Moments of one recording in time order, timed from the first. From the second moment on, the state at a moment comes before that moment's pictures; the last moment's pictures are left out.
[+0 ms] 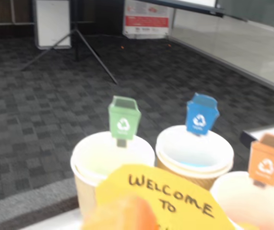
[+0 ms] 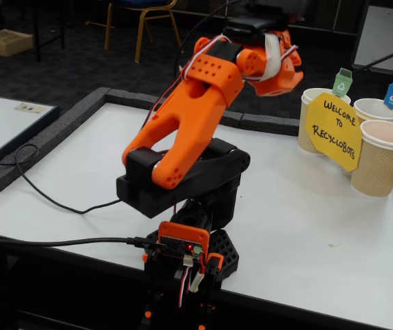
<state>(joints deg) 24.7 179.8 145.5 55.2 -26.5</state>
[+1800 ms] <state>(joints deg) -1.5 185.8 175.4 67.2 3.9</state>
